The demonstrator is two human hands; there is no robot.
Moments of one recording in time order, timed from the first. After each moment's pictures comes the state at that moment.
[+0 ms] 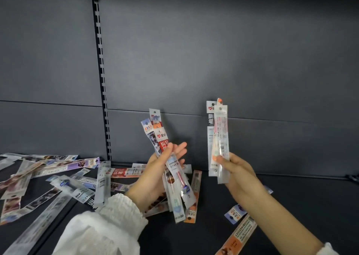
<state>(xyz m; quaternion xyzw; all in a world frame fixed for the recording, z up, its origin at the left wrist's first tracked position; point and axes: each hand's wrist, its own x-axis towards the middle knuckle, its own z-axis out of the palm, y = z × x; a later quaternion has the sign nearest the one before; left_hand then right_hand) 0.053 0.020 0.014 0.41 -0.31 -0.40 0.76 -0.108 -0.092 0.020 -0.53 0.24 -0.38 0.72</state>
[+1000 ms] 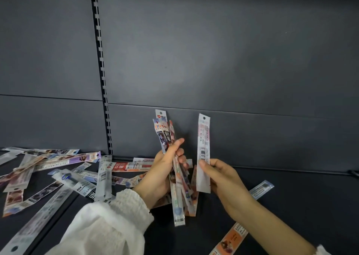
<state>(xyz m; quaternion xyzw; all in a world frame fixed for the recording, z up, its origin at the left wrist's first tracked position) 0.034 0.012 0.016 0.38 -0.23 -0.42 0.79 -0.100 -0.060 0.005 -0.61 0.24 -0.31 0.69</state>
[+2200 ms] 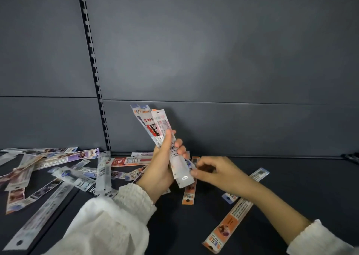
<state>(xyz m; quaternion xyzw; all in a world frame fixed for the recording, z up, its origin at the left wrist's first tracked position) 0.027 0.013 0.013 0.29 -0.25 -0.43 0.82 -0.115 -0.087 0.007 -0.91 0.13 -0.17 0.36</state>
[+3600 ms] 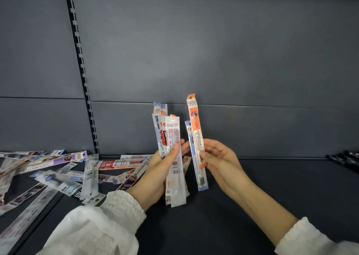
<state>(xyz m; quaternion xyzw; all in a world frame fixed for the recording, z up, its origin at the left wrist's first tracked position) 0.009 0.020 0.006 0.45 -0.38 -0.39 0.71 -0.117 -0.092 0.006 -0.61 0.14 -0.38 0.68</state>
